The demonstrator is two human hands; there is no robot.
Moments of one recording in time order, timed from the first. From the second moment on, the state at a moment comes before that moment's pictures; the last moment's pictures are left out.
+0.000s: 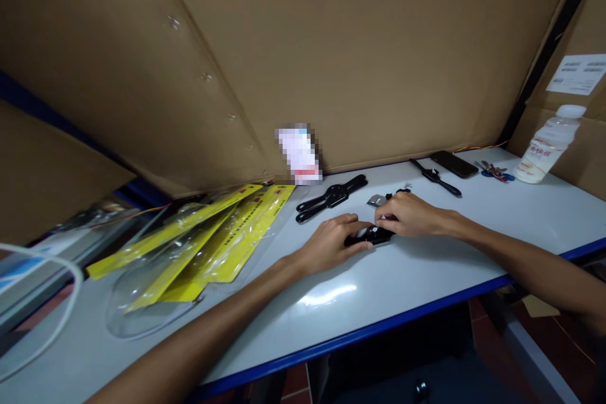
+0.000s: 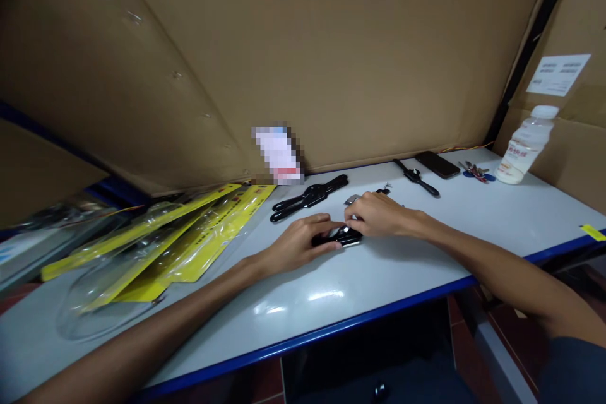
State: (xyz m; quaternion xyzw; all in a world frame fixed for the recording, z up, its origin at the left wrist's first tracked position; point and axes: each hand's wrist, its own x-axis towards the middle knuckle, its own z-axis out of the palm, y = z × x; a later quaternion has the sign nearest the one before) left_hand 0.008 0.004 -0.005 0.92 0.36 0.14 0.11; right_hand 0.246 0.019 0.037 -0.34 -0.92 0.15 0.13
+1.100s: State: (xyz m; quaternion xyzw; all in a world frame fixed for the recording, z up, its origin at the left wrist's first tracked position) left_hand 0.011 0.003 -0.005 0.91 0.36 0.14 0.10; right_hand 0.253 0.033 0.022 -0.28 -0.94 0.15 0.14
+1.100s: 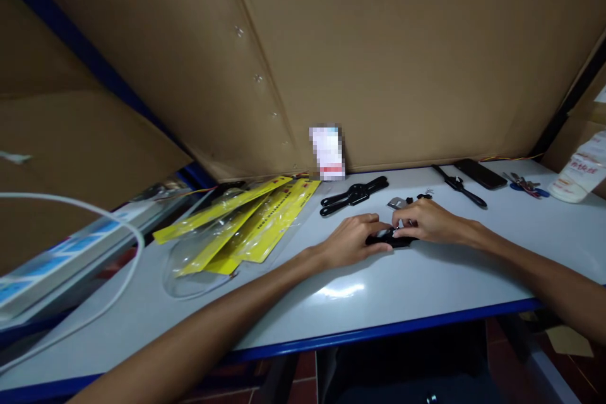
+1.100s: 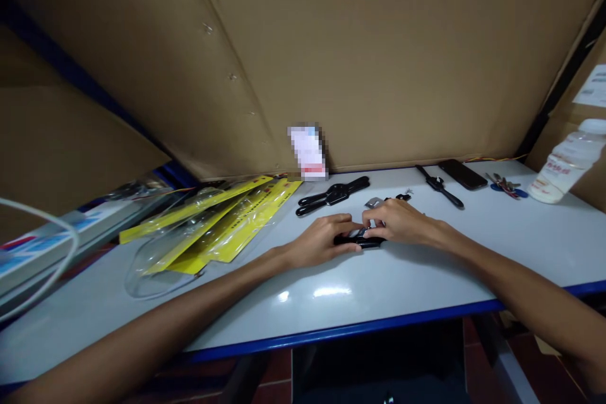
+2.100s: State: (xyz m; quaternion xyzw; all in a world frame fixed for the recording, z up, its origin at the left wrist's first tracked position) left_hand 0.009 0.000 -0.010 0.92 0.34 0.16 0.09; right_hand 0.252 -0.010 0.055 -0.37 -0.93 0.04 -0.07
